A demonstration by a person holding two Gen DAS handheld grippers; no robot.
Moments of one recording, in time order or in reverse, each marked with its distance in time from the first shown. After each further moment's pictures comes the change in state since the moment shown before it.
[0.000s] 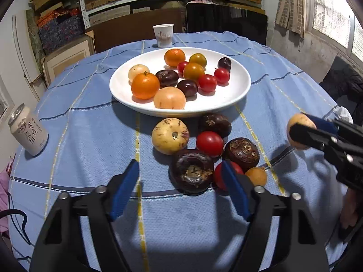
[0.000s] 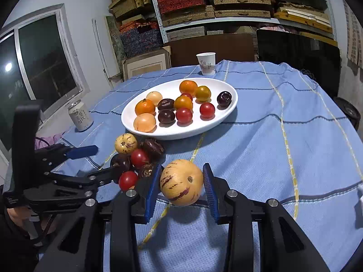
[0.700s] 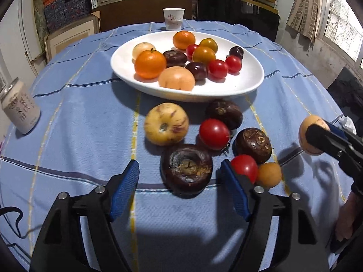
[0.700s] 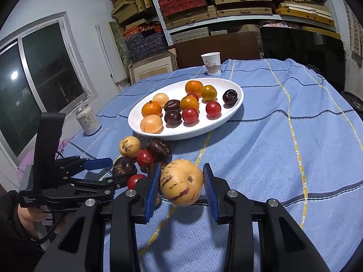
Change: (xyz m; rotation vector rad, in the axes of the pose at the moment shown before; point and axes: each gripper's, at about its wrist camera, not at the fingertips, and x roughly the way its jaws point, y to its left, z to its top) left arm 0.023 0.008 -0.005 -0.087 0.088 -0.029; right arm 0.000 -0.005 -0.003 0.028 -0.017 0.065
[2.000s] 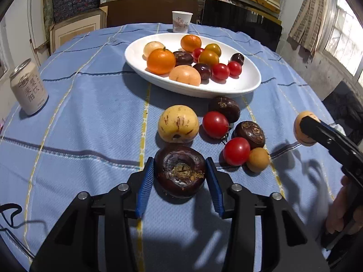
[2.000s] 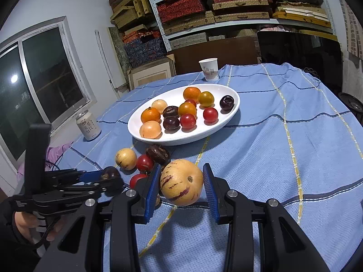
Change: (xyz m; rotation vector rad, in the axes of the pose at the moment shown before) left arm -0.027 0.017 -0.020 -0.087 -0.025 -0.048; right arm -0.009 -0.002 0.001 0.006 -0.042 -0.009
